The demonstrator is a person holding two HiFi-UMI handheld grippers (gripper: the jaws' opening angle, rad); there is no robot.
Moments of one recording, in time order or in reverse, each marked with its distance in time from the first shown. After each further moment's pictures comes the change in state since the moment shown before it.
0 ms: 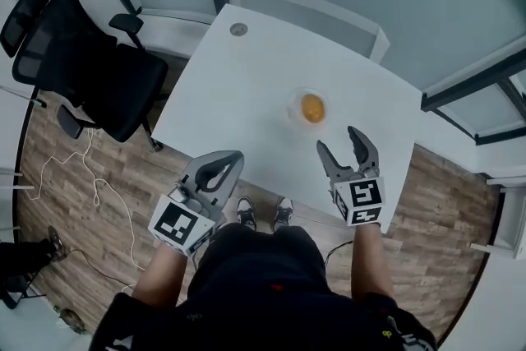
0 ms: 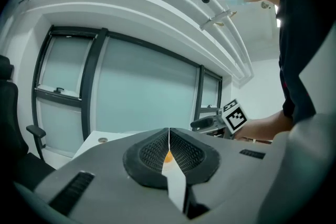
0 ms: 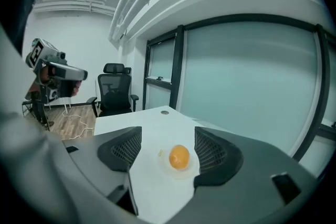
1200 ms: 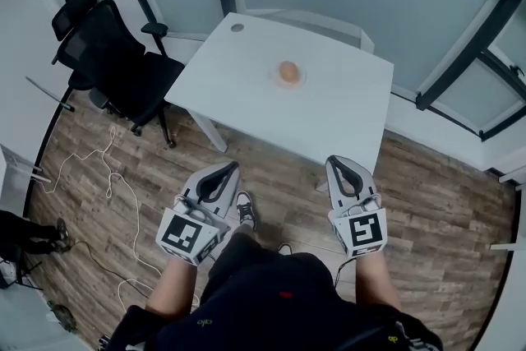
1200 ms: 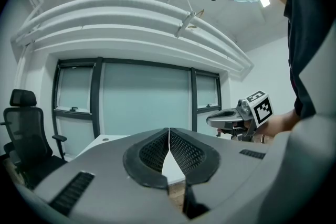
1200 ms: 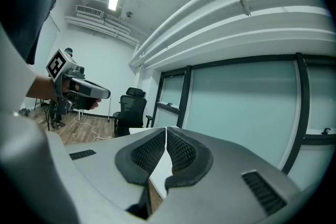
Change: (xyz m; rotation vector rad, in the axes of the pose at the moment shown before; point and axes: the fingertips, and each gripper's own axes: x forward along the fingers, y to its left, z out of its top) left arm -0.165 -0.317 -0.023 0.127 -0.061 0.158; right arm -0.382 0.091 -0.043 -0.098 -0.285 0.027
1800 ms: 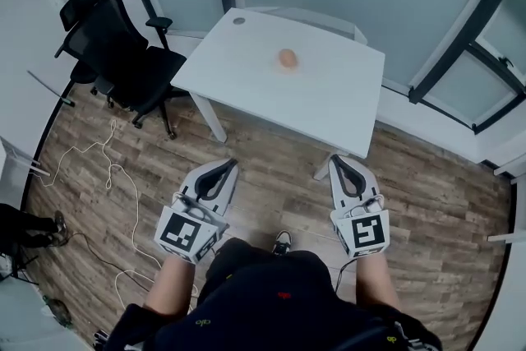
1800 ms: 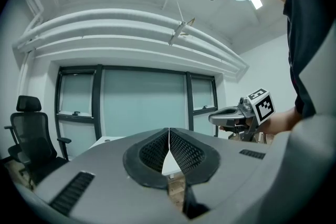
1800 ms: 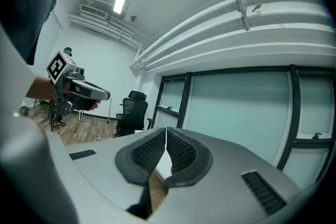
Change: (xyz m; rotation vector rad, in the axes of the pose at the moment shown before) left arm -0.094 -0.067 0.012 0.019 -0.027 -0.003; right arm -0.106 0.057 0.021 -0.023 -0.033 -0.018
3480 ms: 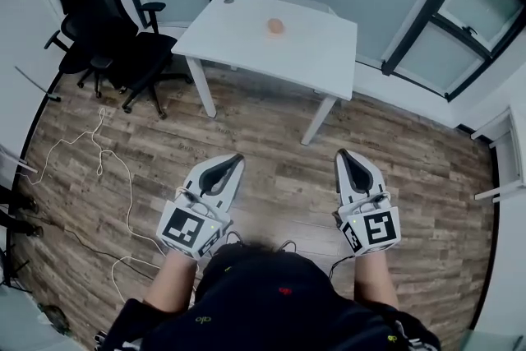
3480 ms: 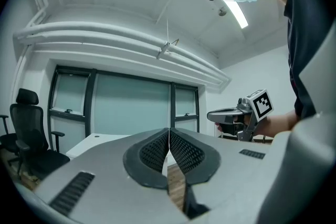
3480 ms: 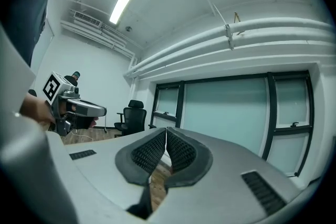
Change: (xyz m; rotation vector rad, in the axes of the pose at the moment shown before) left arm -0.241 -0.119 -0.009 -0.029 -0.083 -0.140; right arm -0.221 0.178 0.063 0.097 -0.065 -0.126
